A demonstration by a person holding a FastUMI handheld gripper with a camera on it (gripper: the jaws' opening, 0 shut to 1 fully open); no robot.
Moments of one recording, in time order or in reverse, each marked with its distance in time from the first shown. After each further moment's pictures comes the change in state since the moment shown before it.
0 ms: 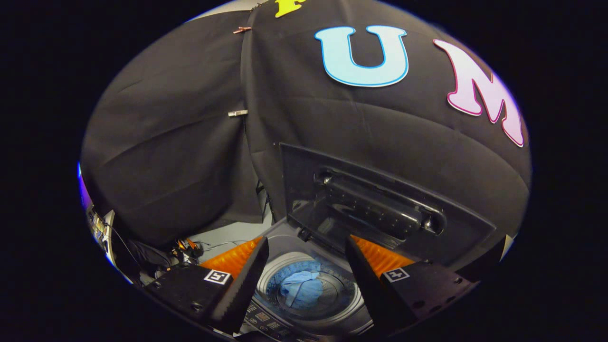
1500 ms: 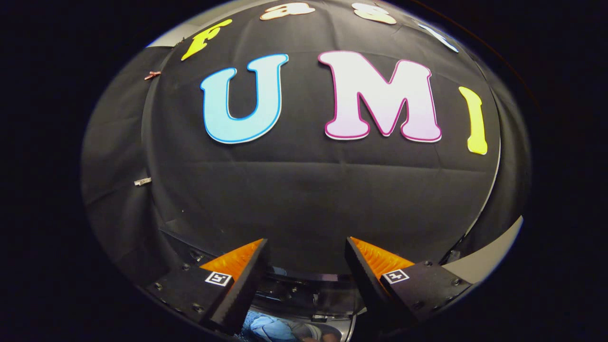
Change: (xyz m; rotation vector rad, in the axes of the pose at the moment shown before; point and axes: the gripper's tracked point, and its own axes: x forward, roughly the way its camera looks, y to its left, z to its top) arm -0.007 -0.185 0.073 0.239 -0.270 -0.525
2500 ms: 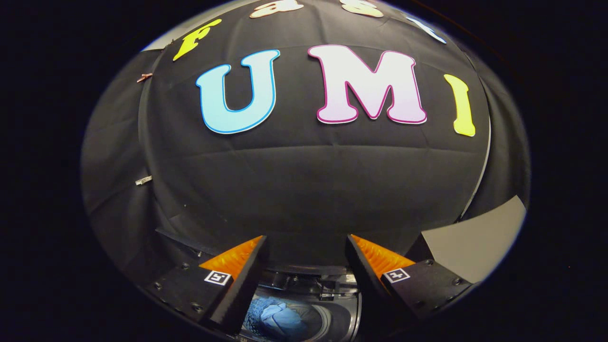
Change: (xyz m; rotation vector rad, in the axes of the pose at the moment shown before) arm -0.060 0.008 -0.026 0.051 0.054 -0.044
